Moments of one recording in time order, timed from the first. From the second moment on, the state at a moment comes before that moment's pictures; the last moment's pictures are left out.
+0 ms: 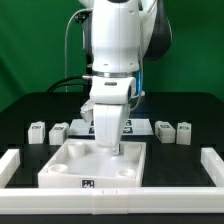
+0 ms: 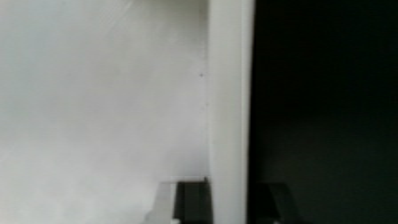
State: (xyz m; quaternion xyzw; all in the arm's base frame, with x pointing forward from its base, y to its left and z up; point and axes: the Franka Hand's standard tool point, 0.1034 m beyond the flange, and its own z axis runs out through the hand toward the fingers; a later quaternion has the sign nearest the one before) arm 0.468 -0.018 0.006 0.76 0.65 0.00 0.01
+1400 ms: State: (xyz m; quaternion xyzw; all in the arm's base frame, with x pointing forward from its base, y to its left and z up) arm 0.485 0.057 0.006 0.68 0.73 -0.01 0.01
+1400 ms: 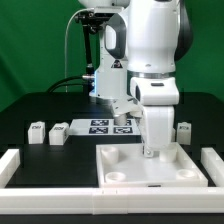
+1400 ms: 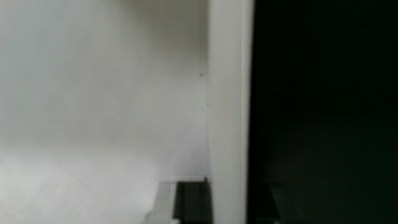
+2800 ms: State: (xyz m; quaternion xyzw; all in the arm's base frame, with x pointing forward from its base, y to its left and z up) arm 0.491 0.086 0.006 0.72 0.70 -0.01 0.01
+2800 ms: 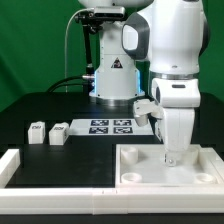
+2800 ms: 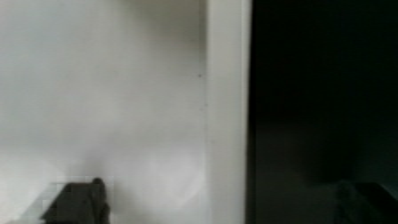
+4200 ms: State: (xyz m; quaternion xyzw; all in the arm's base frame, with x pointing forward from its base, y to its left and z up) arm 0.460 0.099 0.060 0.85 0.52 0.01 0.02
